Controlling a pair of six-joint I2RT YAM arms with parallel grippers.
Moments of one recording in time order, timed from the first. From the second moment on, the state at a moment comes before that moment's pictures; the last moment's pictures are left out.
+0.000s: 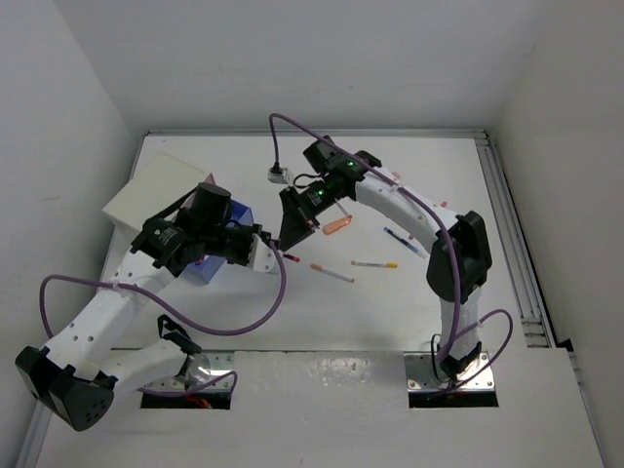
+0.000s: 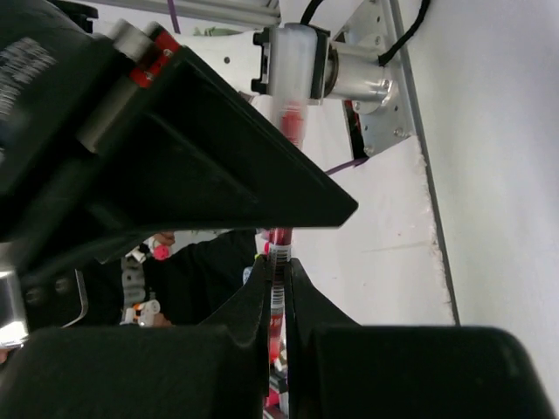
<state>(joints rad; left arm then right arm) -0.51 1.03 1.11 -0.86 0.59 1.22 0.67 1.96 1.76 -0.88 -1.19 0.22</state>
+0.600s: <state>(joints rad) -0.30 1.08 1.04 -0.68 0.25 0.52 0.31 1.91 1.70 -0.91 -0.75 0.03</state>
